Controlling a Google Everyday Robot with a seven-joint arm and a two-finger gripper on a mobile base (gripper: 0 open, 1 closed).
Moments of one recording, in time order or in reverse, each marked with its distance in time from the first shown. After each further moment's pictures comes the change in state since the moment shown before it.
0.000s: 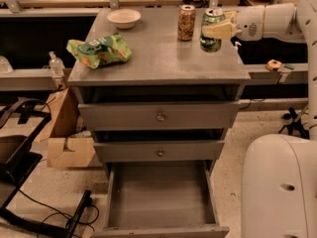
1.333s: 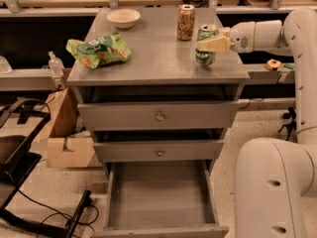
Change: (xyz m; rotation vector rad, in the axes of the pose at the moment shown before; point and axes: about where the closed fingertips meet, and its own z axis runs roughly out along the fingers) arm 0.051 -0.020 0.021 0.009 0.009 0.092
